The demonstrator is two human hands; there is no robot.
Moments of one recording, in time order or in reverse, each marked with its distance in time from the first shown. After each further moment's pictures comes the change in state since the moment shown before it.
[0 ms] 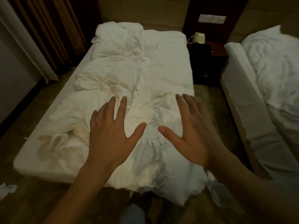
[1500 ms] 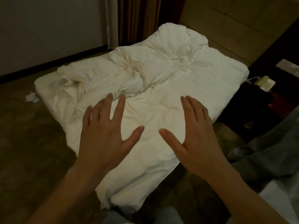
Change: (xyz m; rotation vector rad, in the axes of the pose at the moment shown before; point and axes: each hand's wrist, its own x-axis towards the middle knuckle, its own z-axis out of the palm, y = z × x) left_hand 0.030 0.296 0.118 0.212 0.183 -0.610; right_hand 0.100 0.294 -0.054 0.253 -0.055 -0.668
